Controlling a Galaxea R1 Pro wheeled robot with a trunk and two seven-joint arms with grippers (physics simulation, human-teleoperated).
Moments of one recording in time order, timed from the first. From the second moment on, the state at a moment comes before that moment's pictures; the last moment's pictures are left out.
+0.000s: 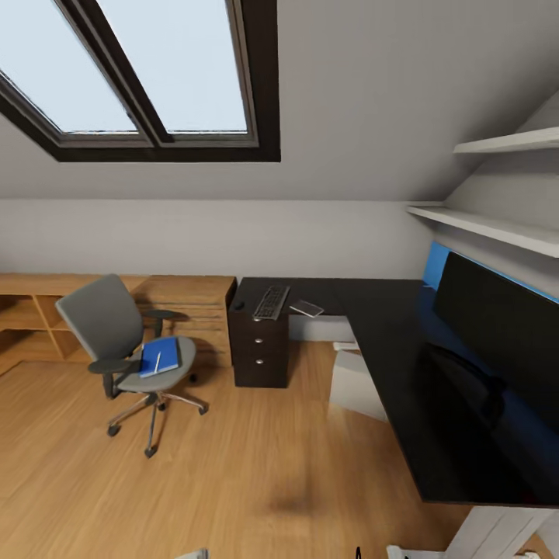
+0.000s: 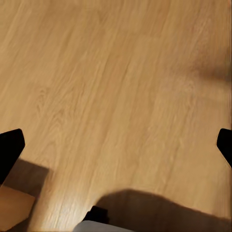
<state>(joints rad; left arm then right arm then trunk) -0.26 -0.03 -0.57 -0.34 0.67 -0.20 0.40 -0.13 0.07 0.21 -0.41 -0.08 -0.59 -0.38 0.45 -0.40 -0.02</state>
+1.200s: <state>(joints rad) -0.26 -0.03 -0.57 -0.34 0.67 -0.20 0.40 -0.13 0.07 0.21 -0.41 -0.08 -0.59 -0.38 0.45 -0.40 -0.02</state>
